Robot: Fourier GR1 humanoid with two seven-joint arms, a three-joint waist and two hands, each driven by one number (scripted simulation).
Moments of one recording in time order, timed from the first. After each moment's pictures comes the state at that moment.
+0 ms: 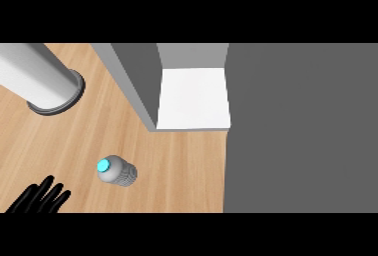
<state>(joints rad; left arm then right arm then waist) 0.62 0.29 -0.05 -2.33 0.43 -0.32 0.11 0.50 -0.18 -0.16 -2.40 -0.38 0.31 0.15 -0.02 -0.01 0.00</state>
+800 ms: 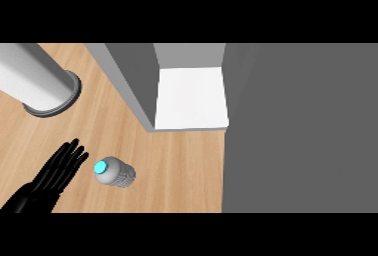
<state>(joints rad) 0.33 0.26 0.00 -1.93 0.30 -0.36 -0.01 0.60 -0.19 -0.22 -2.38 -0.44 0.42 0.06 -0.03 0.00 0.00</state>
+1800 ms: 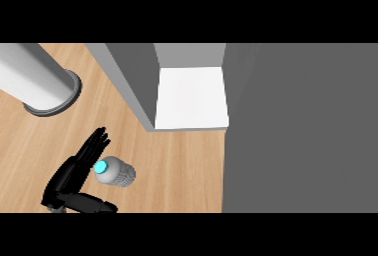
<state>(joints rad) 0.05 0.21 0.03 -1.33 0.10 -0.35 -0.24 0.67 -0.21 -0.24 -2.38 -0.52 0.47 0.00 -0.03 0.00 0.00</state>
